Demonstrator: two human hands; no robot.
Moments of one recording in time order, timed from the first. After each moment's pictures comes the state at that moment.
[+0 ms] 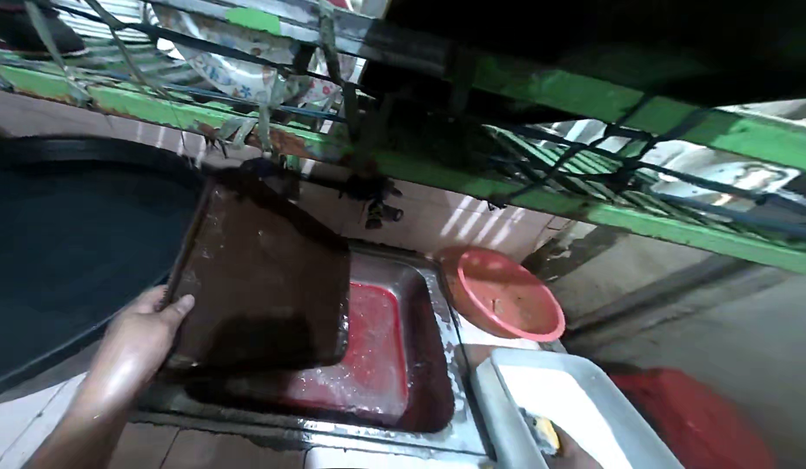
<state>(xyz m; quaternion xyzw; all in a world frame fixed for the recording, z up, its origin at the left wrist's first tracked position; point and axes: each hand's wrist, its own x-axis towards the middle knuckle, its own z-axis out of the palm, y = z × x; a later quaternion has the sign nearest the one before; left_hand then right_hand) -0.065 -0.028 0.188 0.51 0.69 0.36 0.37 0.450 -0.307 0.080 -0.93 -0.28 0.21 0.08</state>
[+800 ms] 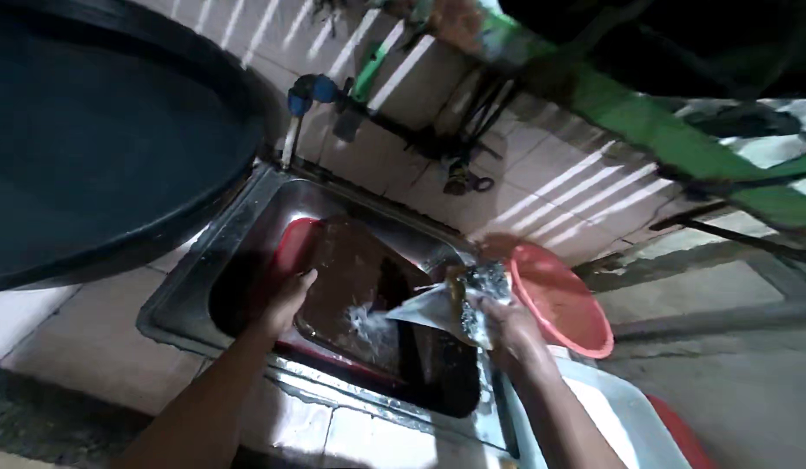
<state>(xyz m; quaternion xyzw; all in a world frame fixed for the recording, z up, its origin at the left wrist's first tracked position) 0.019 0.003 0.010 0.37 0.58 0.27 0.67 0.293 -0.090 0.143 -0.77 -0.27 0.31 0.48</state>
